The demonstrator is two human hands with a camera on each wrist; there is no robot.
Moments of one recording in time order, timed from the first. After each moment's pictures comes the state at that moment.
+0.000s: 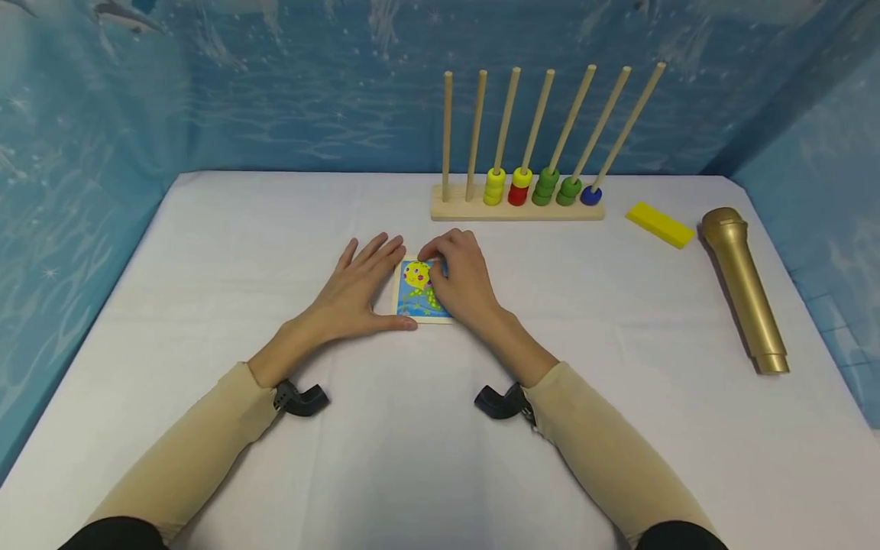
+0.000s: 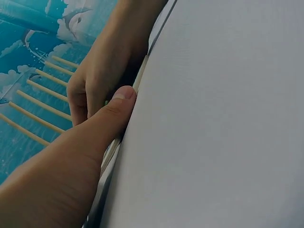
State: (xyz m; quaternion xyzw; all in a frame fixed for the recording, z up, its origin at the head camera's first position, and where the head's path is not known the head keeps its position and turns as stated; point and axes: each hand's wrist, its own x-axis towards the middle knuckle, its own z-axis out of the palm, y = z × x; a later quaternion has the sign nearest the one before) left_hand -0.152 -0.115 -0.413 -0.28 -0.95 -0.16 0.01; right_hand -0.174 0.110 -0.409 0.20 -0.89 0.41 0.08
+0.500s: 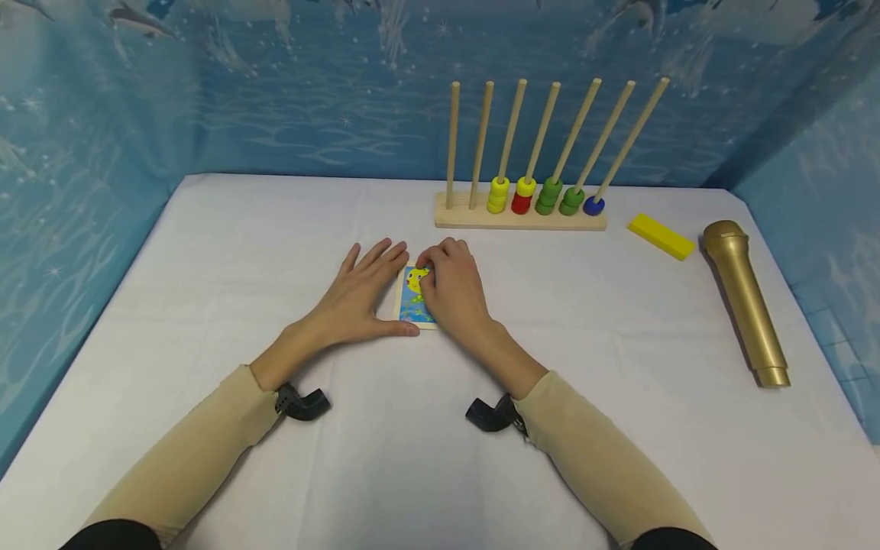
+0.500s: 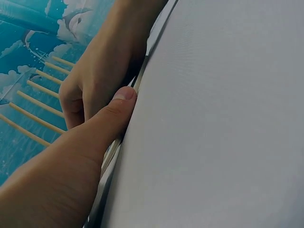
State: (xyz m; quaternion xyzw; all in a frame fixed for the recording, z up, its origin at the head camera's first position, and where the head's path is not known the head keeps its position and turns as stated) left_hand -0.152 -0.116 -0.413 -0.29 -0.95 -0.15 0.02; right_hand -0.164 0.093 -0.406 0.20 -0.91 0.35 0.10
